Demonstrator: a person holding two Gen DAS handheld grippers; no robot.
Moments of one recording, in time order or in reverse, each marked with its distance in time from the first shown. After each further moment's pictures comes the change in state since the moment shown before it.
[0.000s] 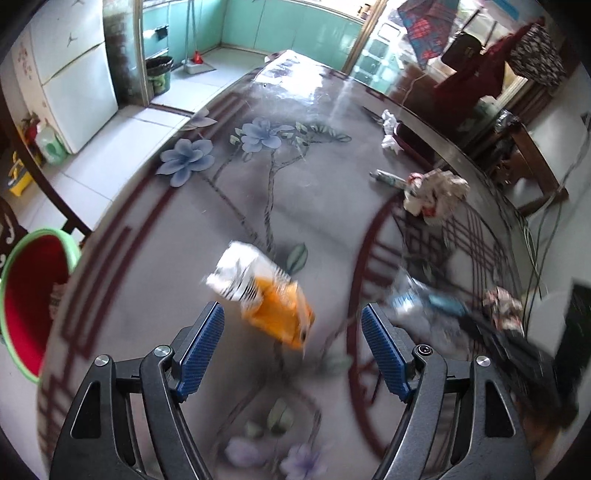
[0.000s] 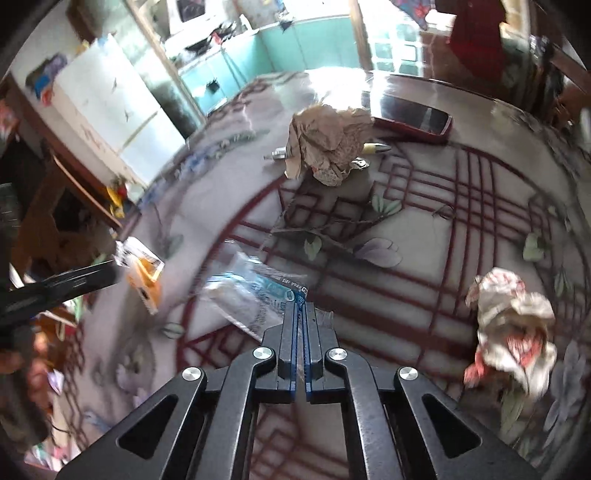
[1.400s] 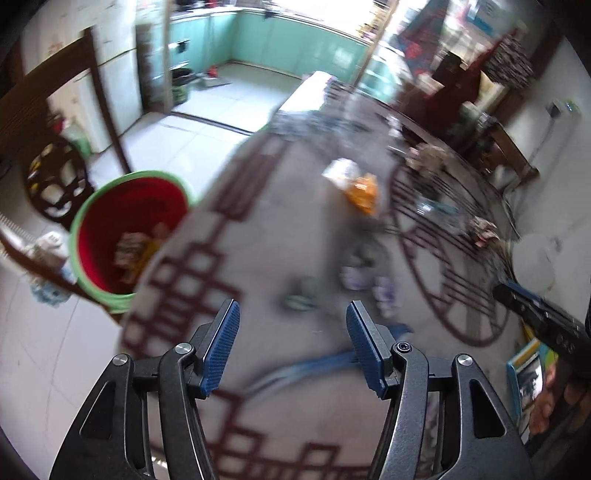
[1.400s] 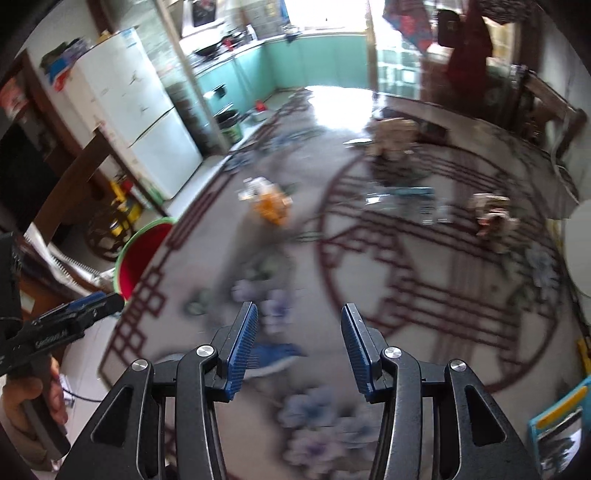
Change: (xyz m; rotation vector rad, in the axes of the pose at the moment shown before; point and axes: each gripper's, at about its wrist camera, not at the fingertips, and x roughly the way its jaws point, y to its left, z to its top) left arm -0.137 0.094 -0.128 0.055 -0.065 -0.020; right arm -0.118 0.141 -0.109 -0.035 -0.046 -0.116
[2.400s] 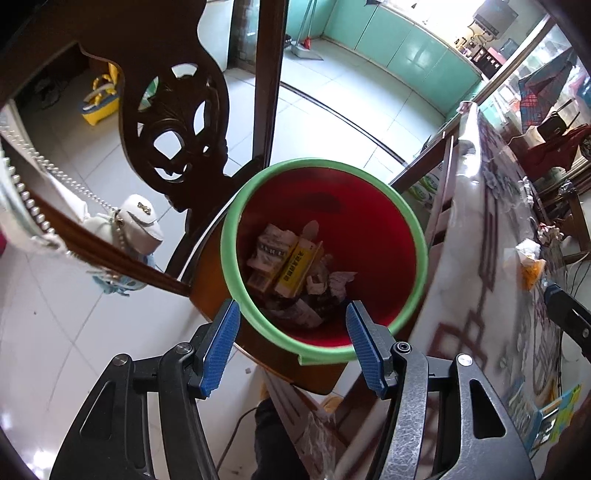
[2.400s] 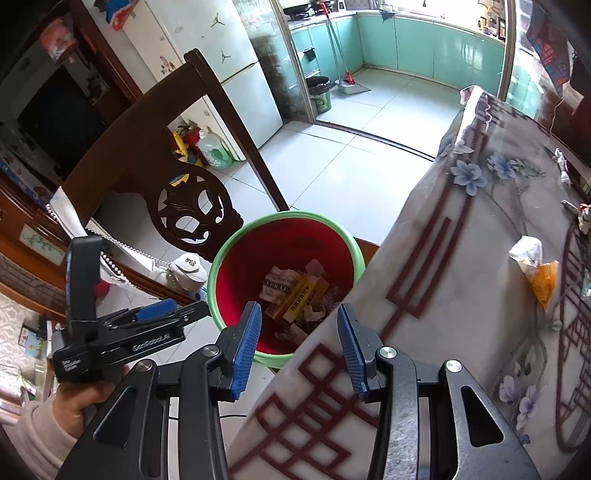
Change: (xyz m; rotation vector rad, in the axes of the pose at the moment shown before) left arm 0.026 0.275 0.031 -0.264 0.083 0.142; right arm 0.138 0.313 0.057 -0.205 0.128 0.202
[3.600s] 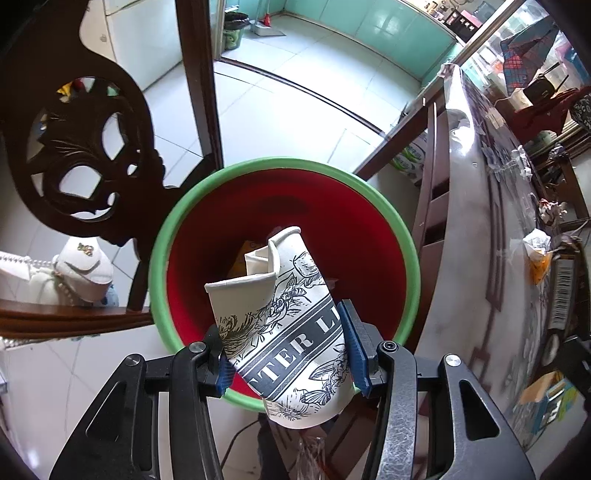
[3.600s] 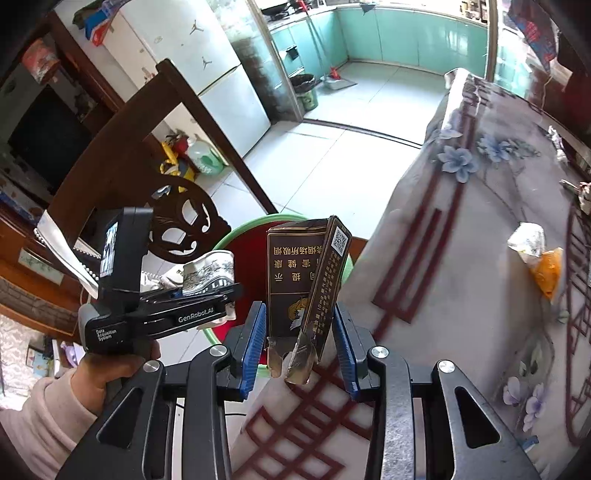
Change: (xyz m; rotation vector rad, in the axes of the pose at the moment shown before) left arm 0.067 -0.038 0.047 0.128 0.109 -0.063; right arm 0.030 -0.021 0.015 0.072 0.026 0.009
